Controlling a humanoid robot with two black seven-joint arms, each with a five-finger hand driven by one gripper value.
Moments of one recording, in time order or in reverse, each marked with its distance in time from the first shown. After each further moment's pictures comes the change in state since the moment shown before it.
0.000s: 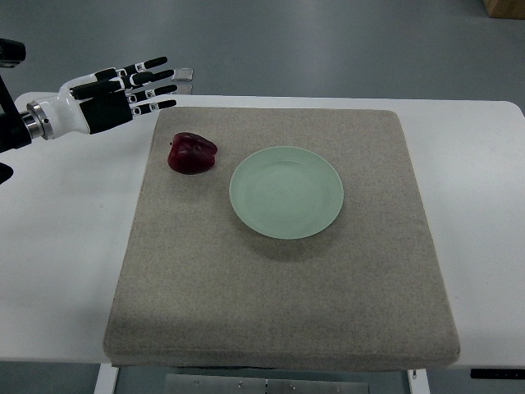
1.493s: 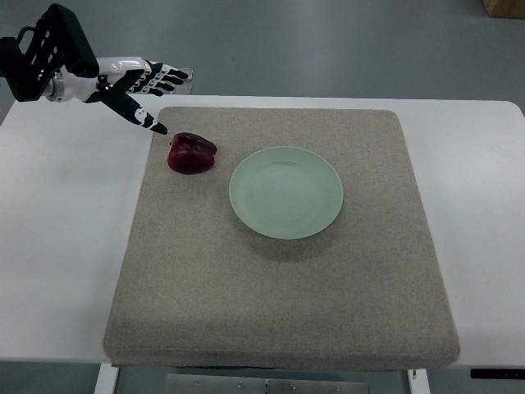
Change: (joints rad) left arm -0.188 -0.071 -0.029 0.075 1.408 0.000 -0.319; right arm 0.000 0.000 0.000 0.000 0.000 0.000 0.000
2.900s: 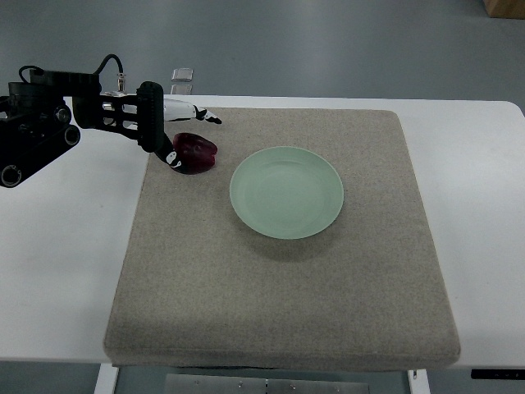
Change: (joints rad) left arm 0.021 -0.160 0.062 0.018 0.486 0.185 -0.039; right arm 0.000 0.000 0.000 0.000 0.000 0.000 0.000
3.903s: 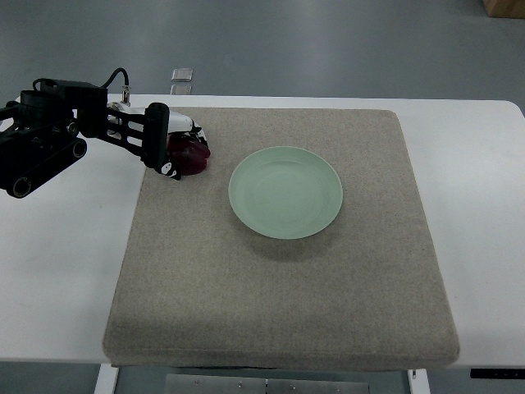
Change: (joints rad) left arm 0.012 -0.029 0.008 0.023 0.133 0.012 0.003; right arm 0.000 0.000 0.000 0.000 0.000 0.000 0.000
